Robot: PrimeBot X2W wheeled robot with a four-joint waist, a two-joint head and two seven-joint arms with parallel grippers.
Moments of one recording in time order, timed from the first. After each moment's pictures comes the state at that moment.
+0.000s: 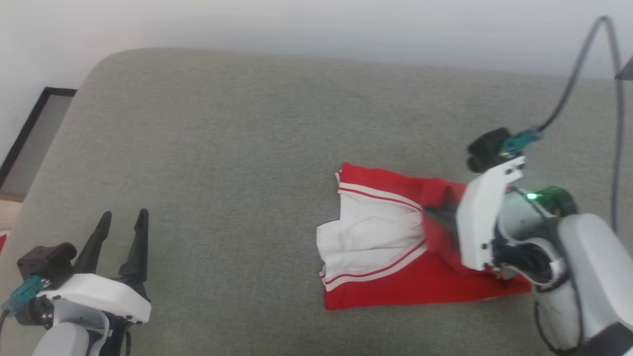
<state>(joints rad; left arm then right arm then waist) -0.17 0.39 -0.10 0.35 -0.61 -0.08 -0.26 -0.45 -0.29 0.28 0.08 0.66 0.13 0.90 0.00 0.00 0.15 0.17</state>
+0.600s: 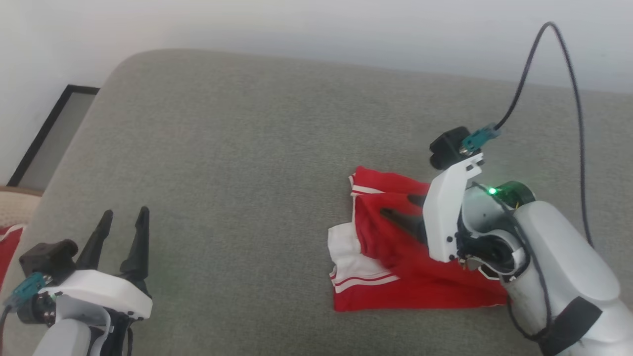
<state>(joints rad) -0.20 0.38 -0.10 0.39 -0.60 -0.10 -0.26 -0.57 -0.25 0.45 0.30 0.73 0.13 0.75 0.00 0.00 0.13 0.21</state>
